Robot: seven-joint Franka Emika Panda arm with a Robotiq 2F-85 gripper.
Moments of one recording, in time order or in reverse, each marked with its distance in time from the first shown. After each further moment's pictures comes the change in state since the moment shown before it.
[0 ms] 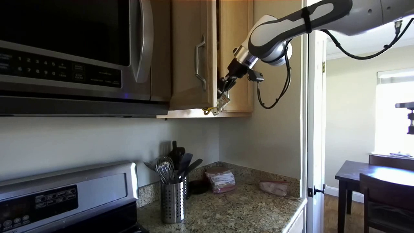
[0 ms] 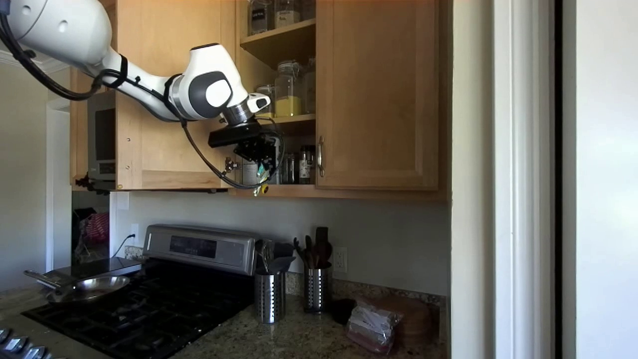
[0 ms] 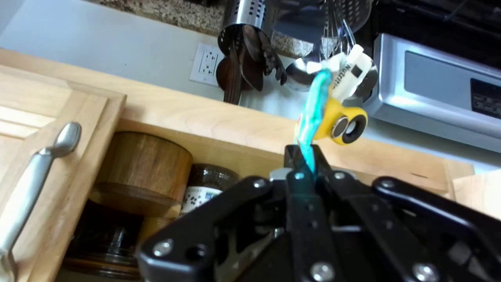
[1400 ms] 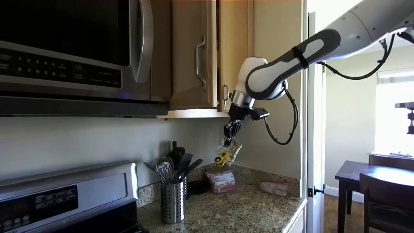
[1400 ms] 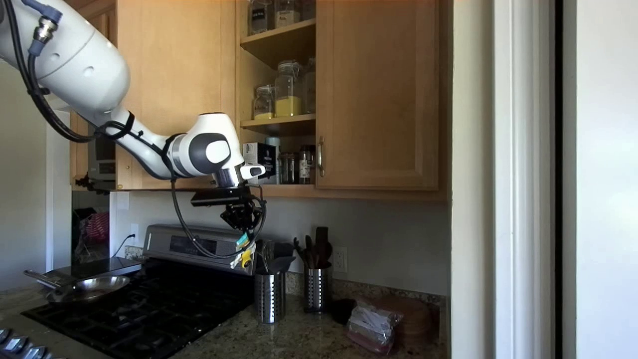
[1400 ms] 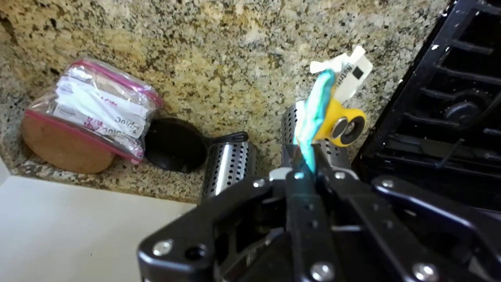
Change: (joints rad) arm 0.037 0.079 0.004 -0.230 -0.132 -0.057 0.218
